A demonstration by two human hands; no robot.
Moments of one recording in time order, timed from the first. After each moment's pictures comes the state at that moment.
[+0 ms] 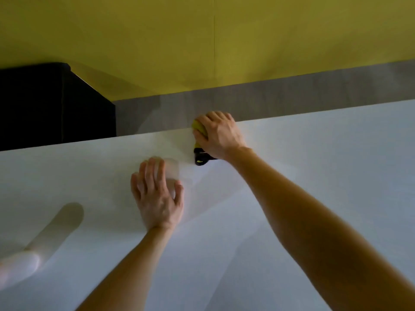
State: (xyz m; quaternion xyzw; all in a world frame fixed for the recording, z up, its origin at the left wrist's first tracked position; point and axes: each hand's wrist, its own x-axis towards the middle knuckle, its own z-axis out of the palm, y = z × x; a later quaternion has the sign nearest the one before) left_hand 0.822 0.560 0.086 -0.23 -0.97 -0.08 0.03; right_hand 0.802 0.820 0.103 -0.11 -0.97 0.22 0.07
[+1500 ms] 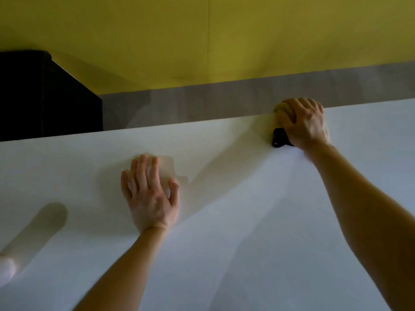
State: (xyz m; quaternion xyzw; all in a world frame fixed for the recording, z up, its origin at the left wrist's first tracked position) left_hand 0.821 0.564 0.087 -0.23 -0.97 -0.09 0.05; right_hand 0.913 0.977 0.111 -0.31 -0.94 0.14 0.07
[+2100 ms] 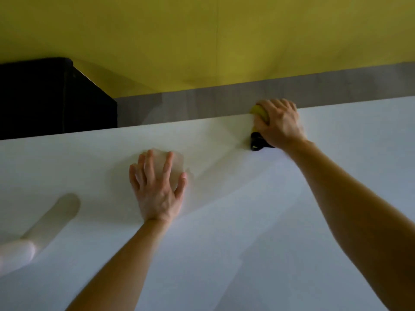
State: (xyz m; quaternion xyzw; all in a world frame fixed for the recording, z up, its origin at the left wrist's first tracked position) left_hand 0.822 0.567 0.091 -0.25 -0.96 -0.04 0.05; right_hand 0.879 0.933 0.103 -0.23 -0.96 0.17 0.07
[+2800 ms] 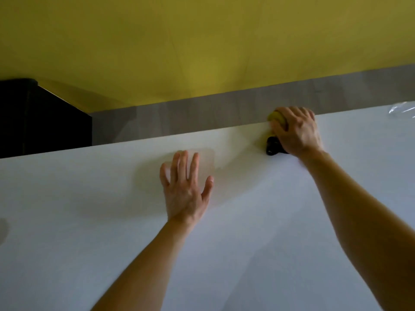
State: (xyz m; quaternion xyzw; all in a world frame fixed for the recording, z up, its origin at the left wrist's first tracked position) left_hand 0.928 0.791 0.101 -0.34 -0.94 -0.05 0.00; right_hand 1.008 1.132 0.101 -0.28 -0.94 0.17 0.10
